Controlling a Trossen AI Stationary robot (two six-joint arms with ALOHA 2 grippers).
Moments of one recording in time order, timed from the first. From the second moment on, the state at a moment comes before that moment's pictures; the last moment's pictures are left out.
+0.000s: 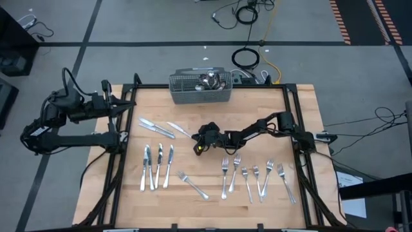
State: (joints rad) left arm 0.20 0.48 1.04 -0.66 -0.03 0.29; right arm 0.00 2.30 1.08 0.59 0.30 0.51
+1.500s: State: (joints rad) left arm 0.32 0.71 0.90 -0.72 -0.21 -0.05; right arm -0.17 2.07 1.55 -0.33 -0.04 0.17
